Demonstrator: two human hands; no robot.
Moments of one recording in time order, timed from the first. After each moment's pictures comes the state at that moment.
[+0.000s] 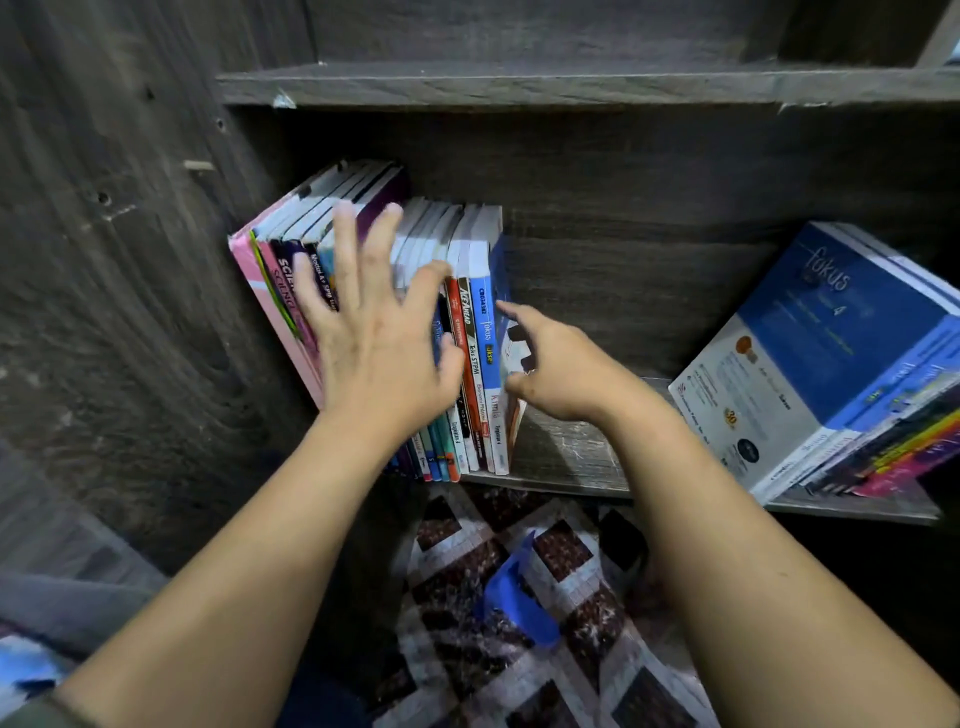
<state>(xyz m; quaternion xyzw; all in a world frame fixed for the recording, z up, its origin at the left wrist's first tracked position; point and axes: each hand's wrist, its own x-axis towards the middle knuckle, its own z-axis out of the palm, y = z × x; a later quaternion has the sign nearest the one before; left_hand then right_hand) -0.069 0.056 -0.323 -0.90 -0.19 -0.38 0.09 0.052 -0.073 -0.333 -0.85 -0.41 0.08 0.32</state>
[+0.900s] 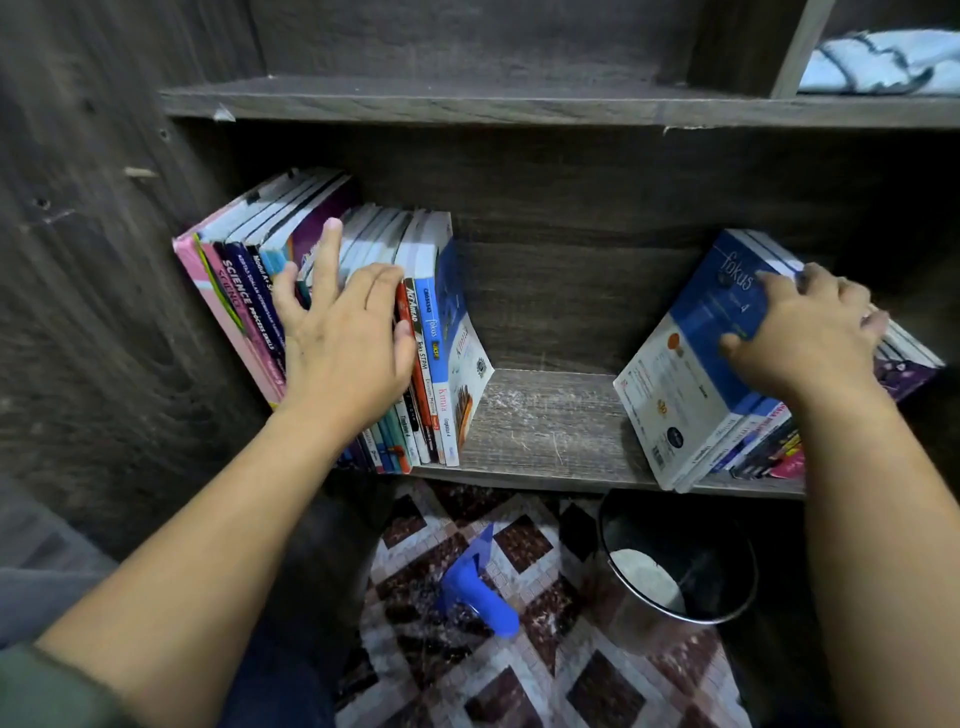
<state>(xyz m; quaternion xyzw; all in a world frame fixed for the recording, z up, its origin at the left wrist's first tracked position) -0.062 0.035 -0.319 -0.91 -0.18 -0.35 0.10 0.113 -0.261 -0.296 -0.99 -0.05 -0.13 0.08</state>
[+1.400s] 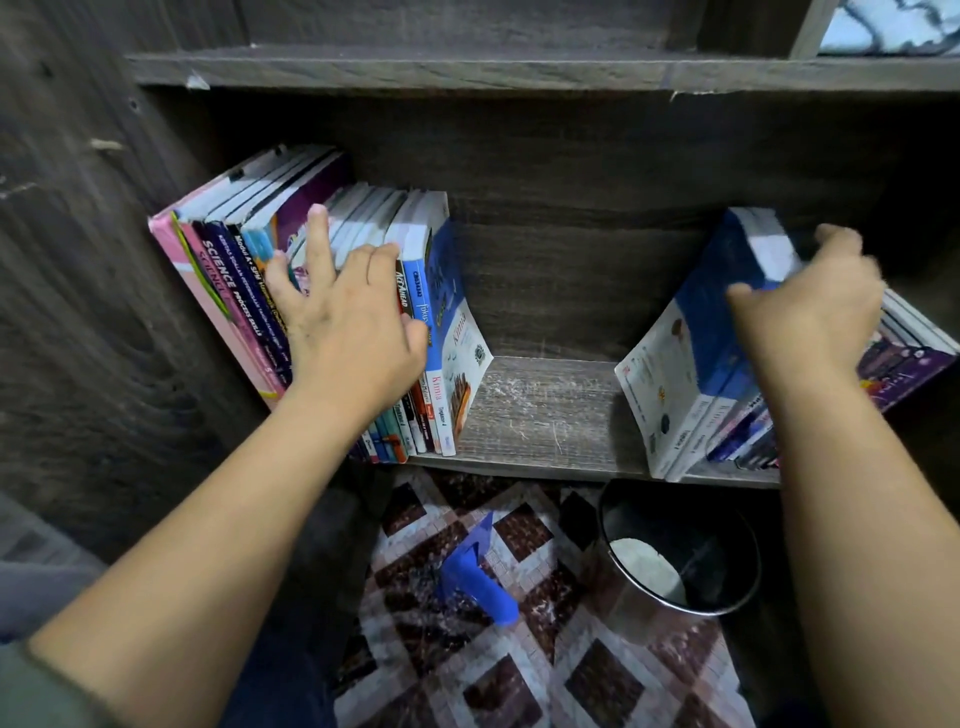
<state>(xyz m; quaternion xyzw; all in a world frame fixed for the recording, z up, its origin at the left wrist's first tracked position) -0.051 0.017 -0.311 -0.92 -0.26 -0.29 0.07 0.105 -0.239 -0.296 -0.89 0.04 -0.24 0.38</state>
